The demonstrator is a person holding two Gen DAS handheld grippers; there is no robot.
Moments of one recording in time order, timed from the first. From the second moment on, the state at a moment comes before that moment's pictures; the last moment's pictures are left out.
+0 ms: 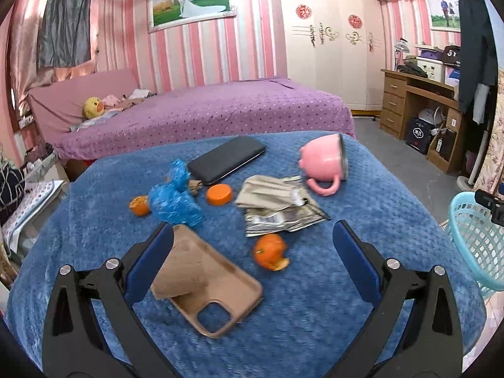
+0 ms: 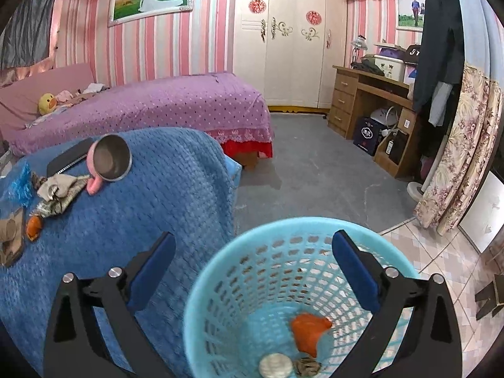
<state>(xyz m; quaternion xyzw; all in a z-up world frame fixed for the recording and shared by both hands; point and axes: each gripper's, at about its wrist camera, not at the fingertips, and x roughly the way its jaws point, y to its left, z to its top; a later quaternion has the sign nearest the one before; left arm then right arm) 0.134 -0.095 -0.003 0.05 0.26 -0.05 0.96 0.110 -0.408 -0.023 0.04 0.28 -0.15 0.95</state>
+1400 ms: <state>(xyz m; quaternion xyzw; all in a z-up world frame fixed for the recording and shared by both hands) 0.185 -0.018 -0.063 -0.01 0.39 -0.04 0.92 0.160 -0.298 -0.041 0.01 0.30 -0.12 0.95</state>
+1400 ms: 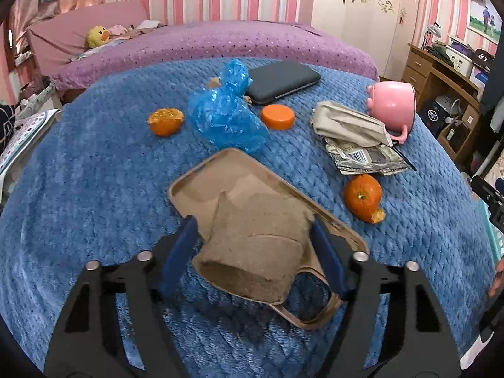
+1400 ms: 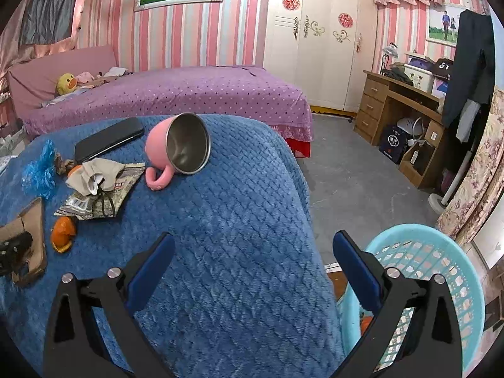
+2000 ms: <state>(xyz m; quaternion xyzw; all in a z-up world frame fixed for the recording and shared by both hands) 0.180 0.024 -0.034 0.01 0.35 -0.01 0.94 0.177 -0.197 -0.041 -0.01 0.30 -0.01 0.95</state>
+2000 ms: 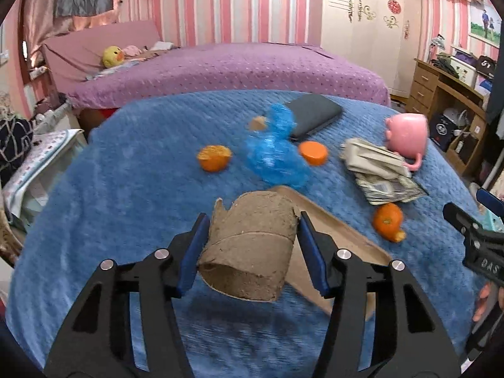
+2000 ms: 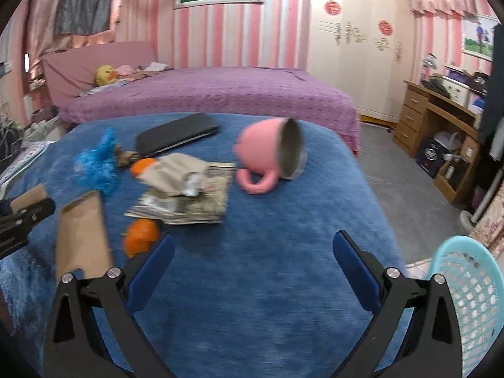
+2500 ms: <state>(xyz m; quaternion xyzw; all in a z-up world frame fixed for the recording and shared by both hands) 0.200 0.083 -0.058 -0.02 0.38 0.03 0.92 0.213 -0.129 -0.071 -0.05 0.37 0.04 0.92</state>
